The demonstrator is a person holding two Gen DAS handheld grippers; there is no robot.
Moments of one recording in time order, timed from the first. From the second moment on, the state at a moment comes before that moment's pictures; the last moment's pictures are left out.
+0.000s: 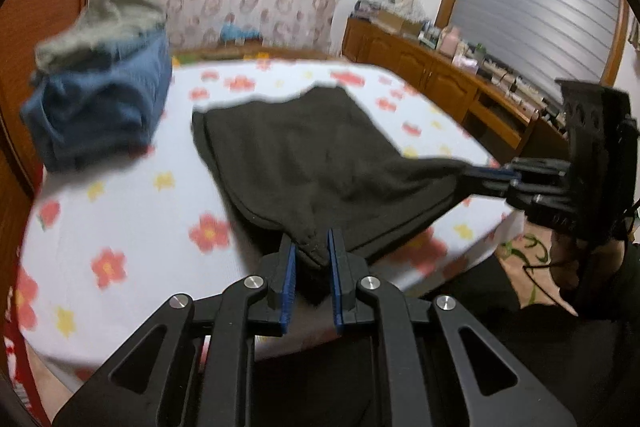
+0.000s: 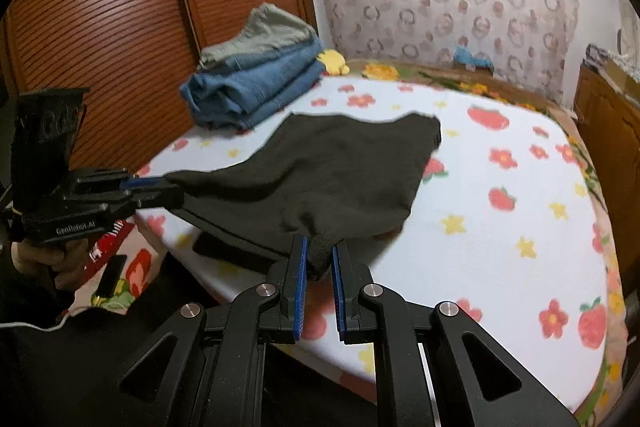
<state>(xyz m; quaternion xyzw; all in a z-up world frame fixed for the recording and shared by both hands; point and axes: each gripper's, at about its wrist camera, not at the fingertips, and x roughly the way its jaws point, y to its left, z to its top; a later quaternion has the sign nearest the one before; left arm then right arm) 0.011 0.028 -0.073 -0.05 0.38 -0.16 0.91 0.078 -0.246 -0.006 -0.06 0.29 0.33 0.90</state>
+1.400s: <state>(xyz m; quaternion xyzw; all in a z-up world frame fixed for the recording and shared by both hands) 0.074 0.028 -0.039 0.00 0.34 -0.14 0.93 0.137 -0.241 0.028 -0.03 0.25 0.32 0.91</state>
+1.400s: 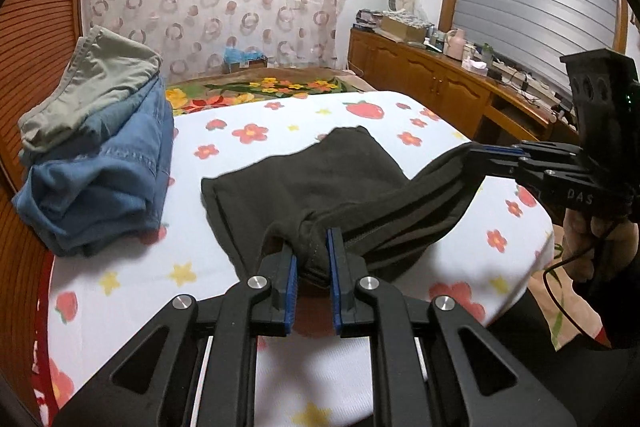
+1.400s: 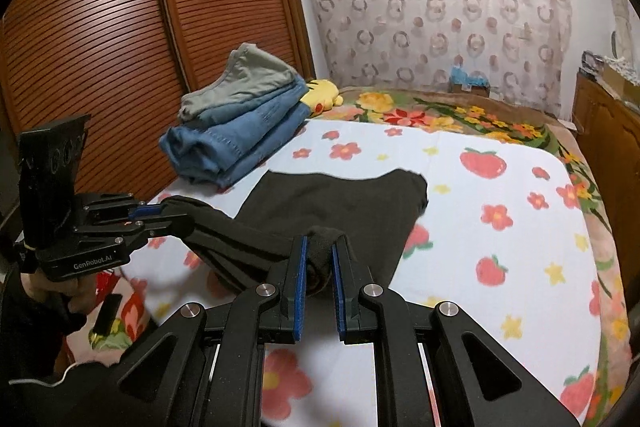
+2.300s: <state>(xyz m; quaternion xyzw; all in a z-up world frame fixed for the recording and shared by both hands) 0.159 0.040 -0.038 0.01 0.35 -0.11 0.93 0.238 -0.193 0.027 -0.05 0.26 0.29 0.92</state>
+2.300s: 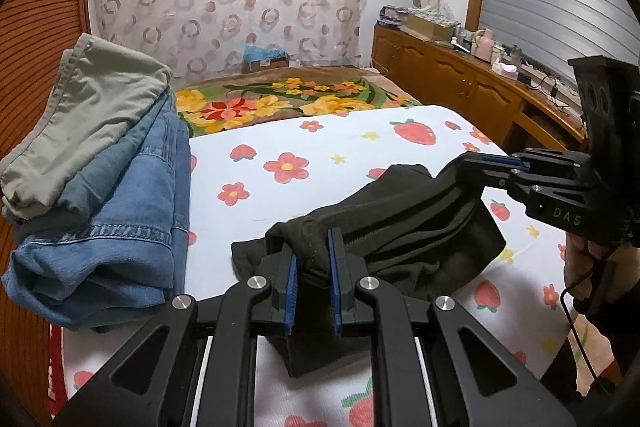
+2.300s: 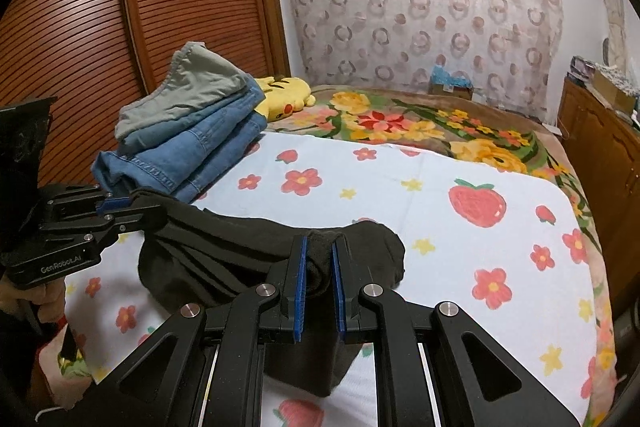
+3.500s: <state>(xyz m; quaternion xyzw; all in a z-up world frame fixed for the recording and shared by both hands) 0.123 0.038 -0.093 0.01 0.40 -0.12 0.91 0.209 -0.211 -0.022 -0.08 0.35 0.31 0.88</state>
